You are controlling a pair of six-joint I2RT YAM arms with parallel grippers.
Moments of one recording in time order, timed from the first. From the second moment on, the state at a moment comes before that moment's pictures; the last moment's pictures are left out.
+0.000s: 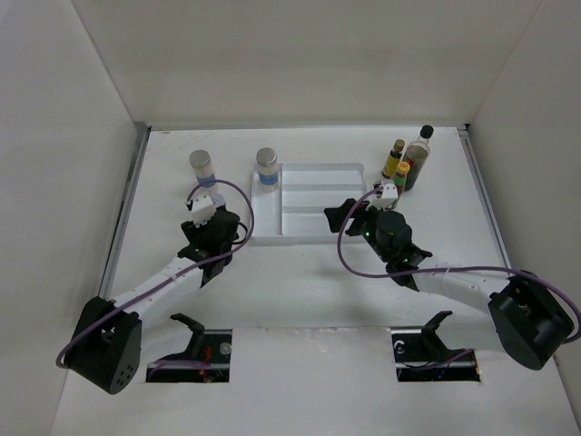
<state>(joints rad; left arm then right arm) -0.48 1.11 0.50 -0.11 -0.75 -0.63 0.66 1.23 0.48 0.61 0.22 0.51</state>
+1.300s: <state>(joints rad) -0.62 1.76 1.04 0.15 -0.65 -0.46 0.66 1.24 0.48 0.61 0.23 0.50</state>
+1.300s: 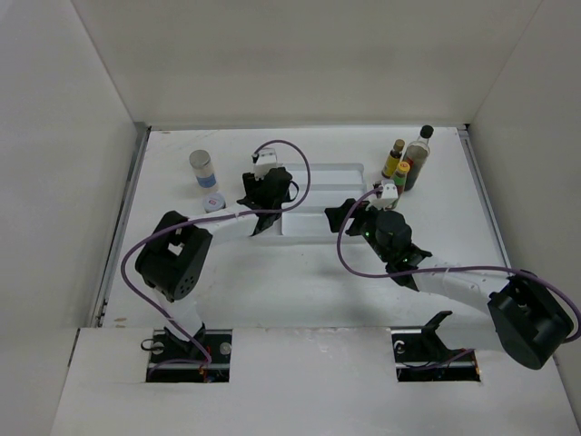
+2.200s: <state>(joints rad) -0.41 1.21 0.68 0.12 -0.70 -0.54 0.68 1.23 0.48 0.61 0.24 0.49</state>
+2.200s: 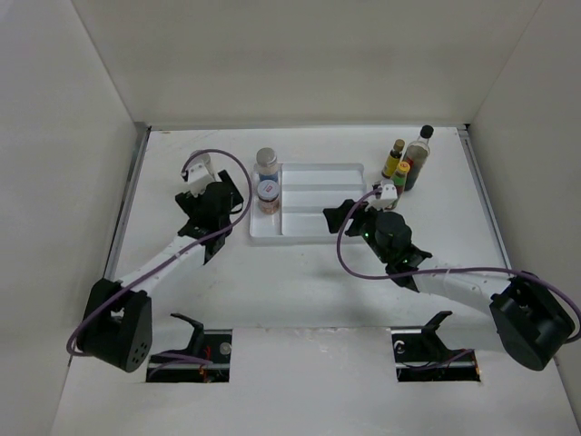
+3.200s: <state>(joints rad) -0.46 1.07 0.63 0.09 -0.71 -0.54 0.68 1.24 0.48 0.61 0.24 0.48</state>
